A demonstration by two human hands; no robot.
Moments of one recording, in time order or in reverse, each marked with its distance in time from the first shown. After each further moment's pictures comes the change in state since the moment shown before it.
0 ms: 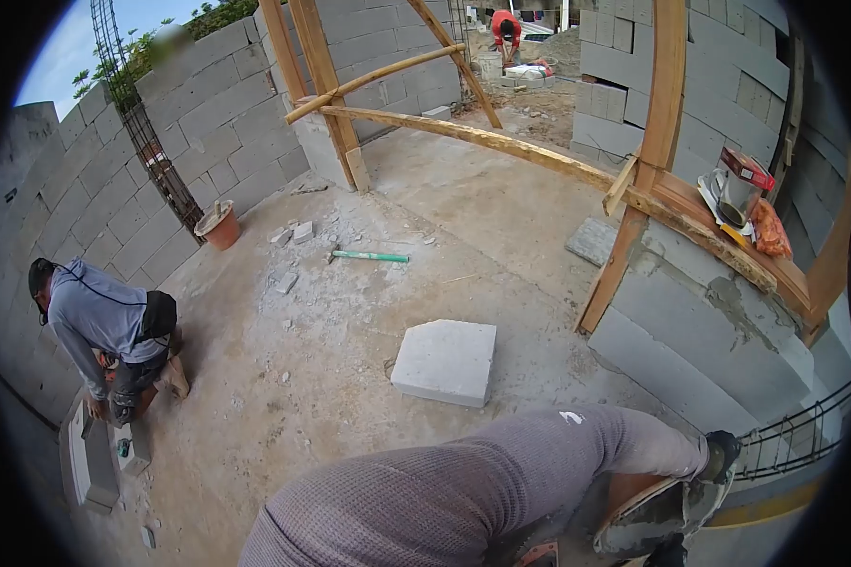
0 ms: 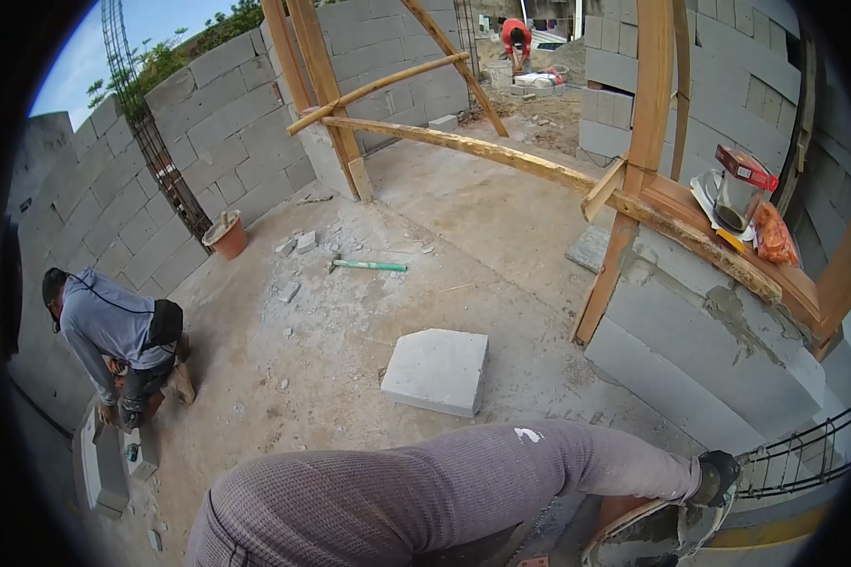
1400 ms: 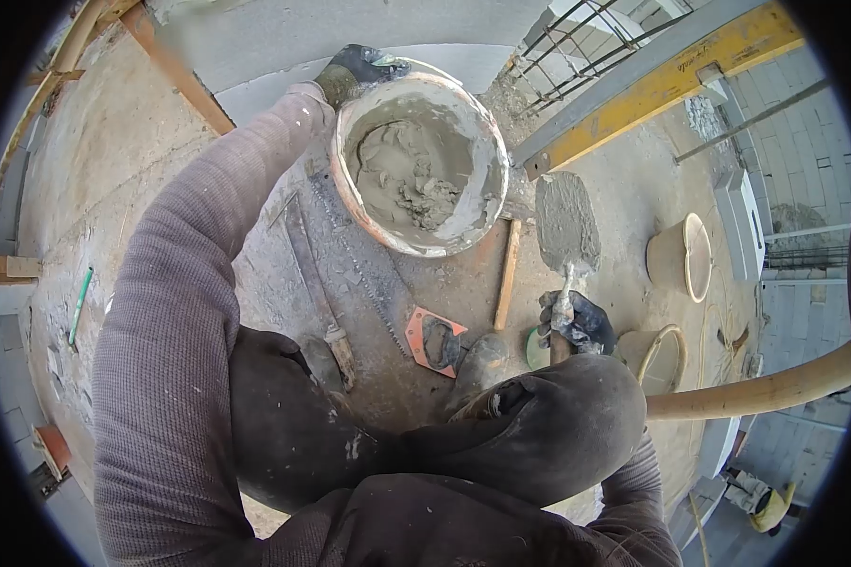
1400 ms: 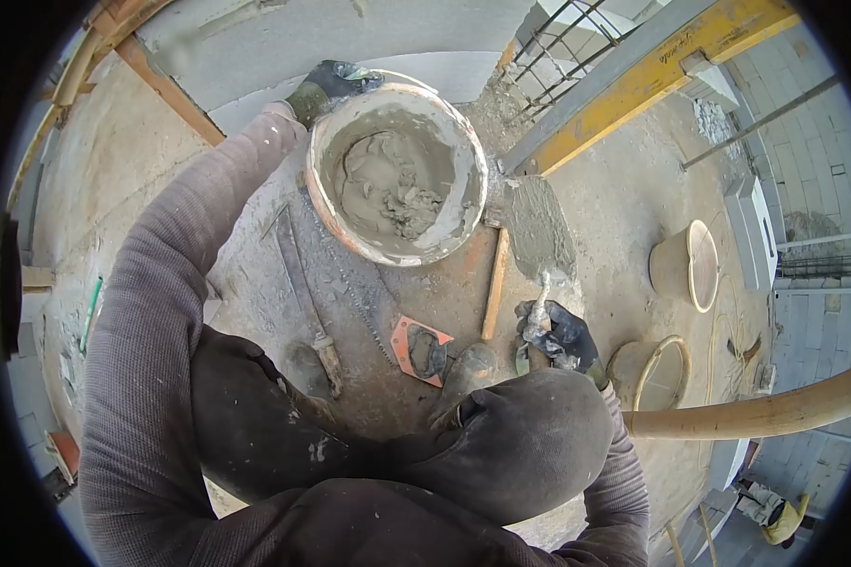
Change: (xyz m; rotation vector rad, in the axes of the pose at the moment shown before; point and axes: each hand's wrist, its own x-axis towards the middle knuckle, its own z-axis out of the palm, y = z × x) left_hand -0.018 -0.131 -0.113 -0.147 -0.195 -0.312; right_hand -0.125 0.025 -0.009 1.617 -0.122 0.390
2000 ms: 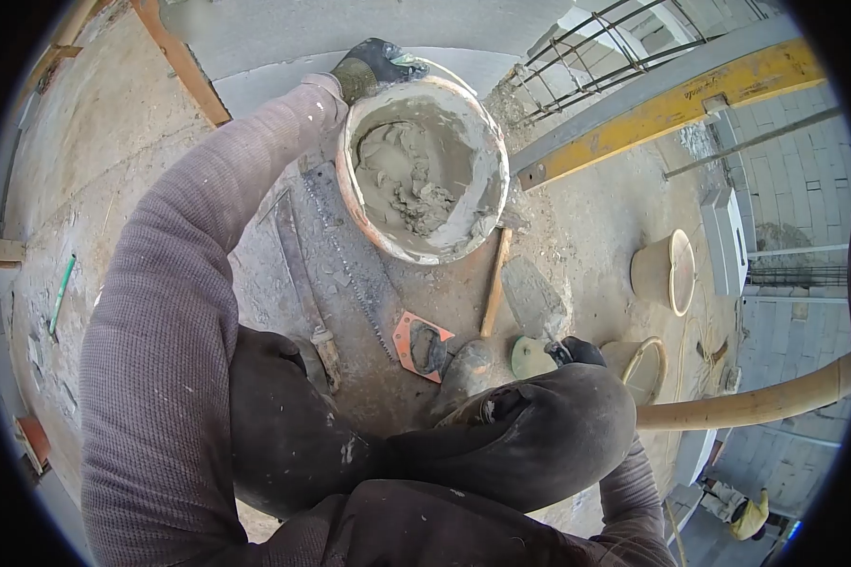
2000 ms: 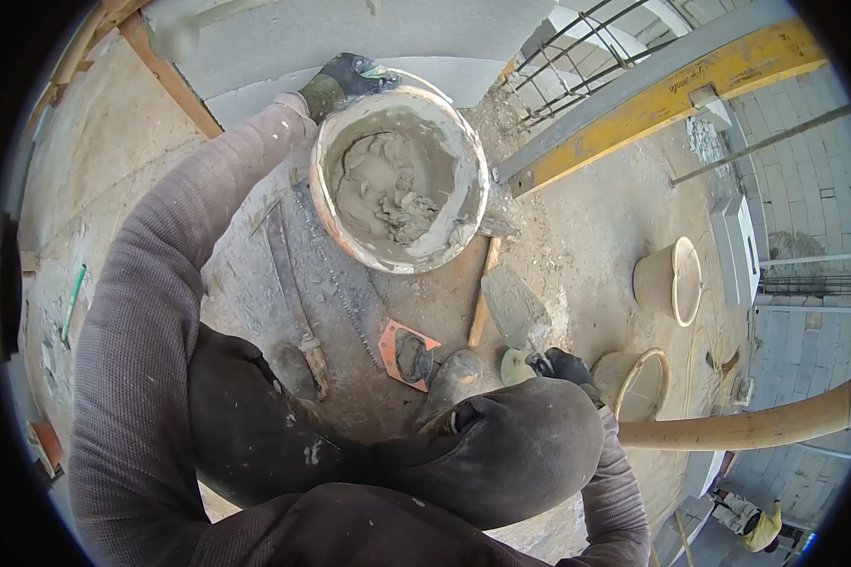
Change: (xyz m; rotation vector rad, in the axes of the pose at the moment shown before) left_hand 0.007 0.014 0.005 0.136 0.063 0.029; right_hand -0.003 0.059 -0.074 -1.280 0.000 0.260
